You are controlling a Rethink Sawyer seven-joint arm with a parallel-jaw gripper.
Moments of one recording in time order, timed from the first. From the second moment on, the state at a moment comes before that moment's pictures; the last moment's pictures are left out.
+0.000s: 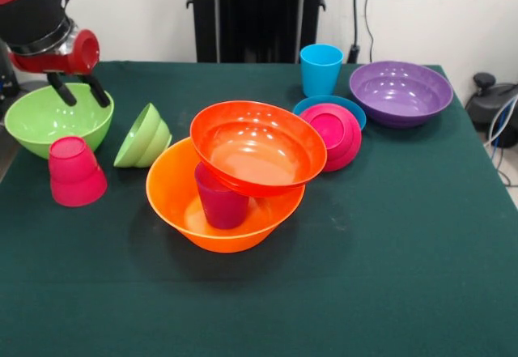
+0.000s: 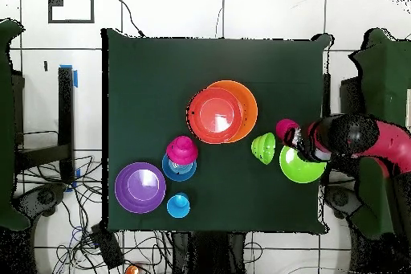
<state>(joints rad) -1.18 -0.48 0.81 1.53 -0.66 1.13 1.86</state>
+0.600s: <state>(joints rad) -1.29 -0.71 0.84 1.84 -0.59 0.94 1.86</state>
